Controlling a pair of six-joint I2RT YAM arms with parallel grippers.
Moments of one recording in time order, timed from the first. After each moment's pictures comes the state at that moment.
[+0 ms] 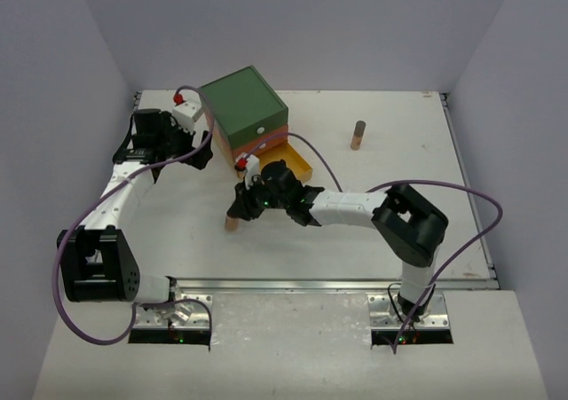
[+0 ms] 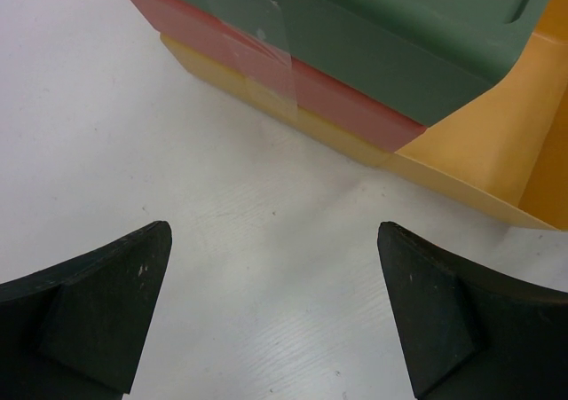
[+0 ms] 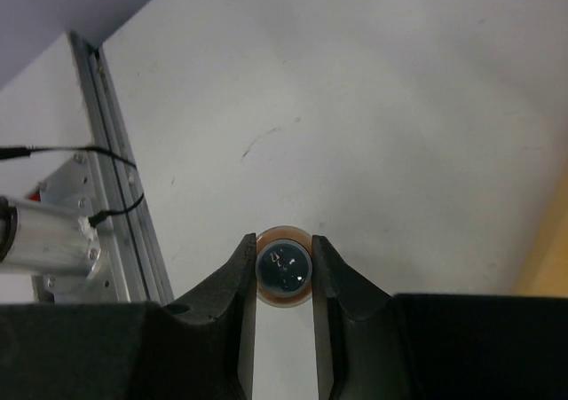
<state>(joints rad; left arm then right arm) 0.07 1.36 1.04 -0.32 0.41 0.35 0.91 1.86 1.07 0.39 -0.32 0.30</state>
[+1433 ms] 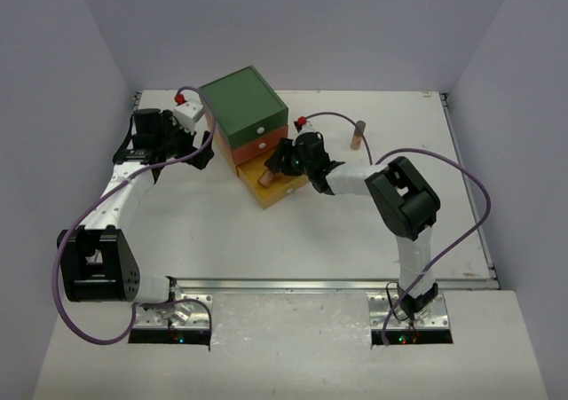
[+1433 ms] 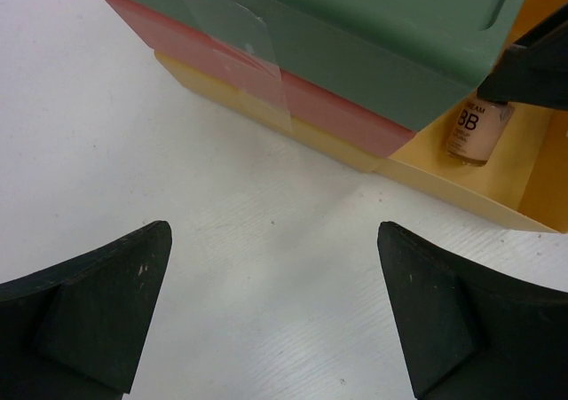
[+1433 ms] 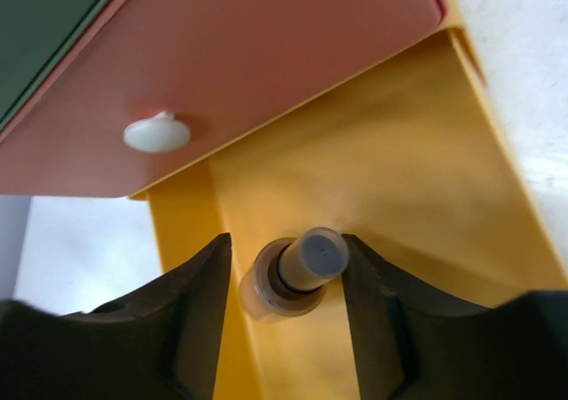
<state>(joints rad) 0.07 1.37 1.04 -0.30 0.44 0.37 0.60 2.05 1.12 0.46 -0.08 0.68</state>
